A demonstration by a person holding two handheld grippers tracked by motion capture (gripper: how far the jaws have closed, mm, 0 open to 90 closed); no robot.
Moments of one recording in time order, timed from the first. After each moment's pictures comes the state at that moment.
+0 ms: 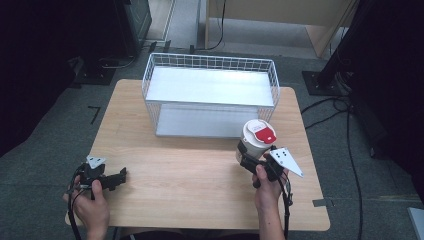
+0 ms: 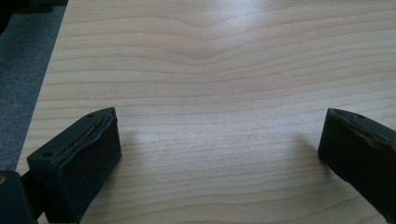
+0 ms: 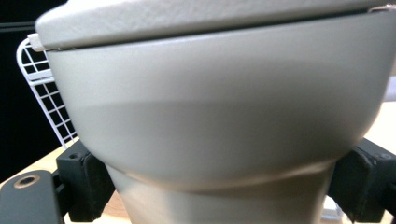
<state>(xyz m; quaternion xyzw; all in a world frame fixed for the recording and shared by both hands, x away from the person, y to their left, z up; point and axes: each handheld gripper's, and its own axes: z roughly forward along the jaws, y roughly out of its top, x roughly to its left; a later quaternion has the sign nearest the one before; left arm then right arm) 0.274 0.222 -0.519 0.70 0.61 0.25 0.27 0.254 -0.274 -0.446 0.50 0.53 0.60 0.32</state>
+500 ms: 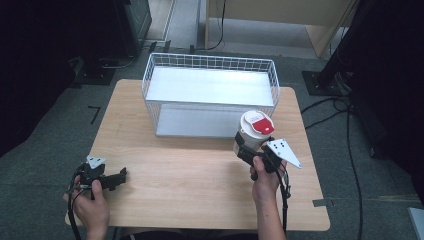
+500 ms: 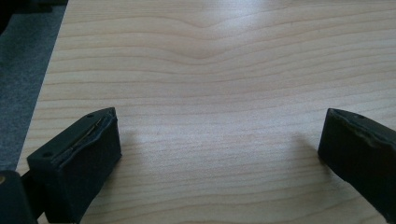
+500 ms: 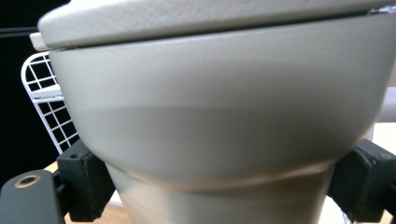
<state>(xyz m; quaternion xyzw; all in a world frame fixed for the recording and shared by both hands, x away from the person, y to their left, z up) 0.274 0.222 -0.519 0.70 0.61 0.25 0.27 0.268 -0.265 -0.425 0.49 0.53 0.60 0.33</state>
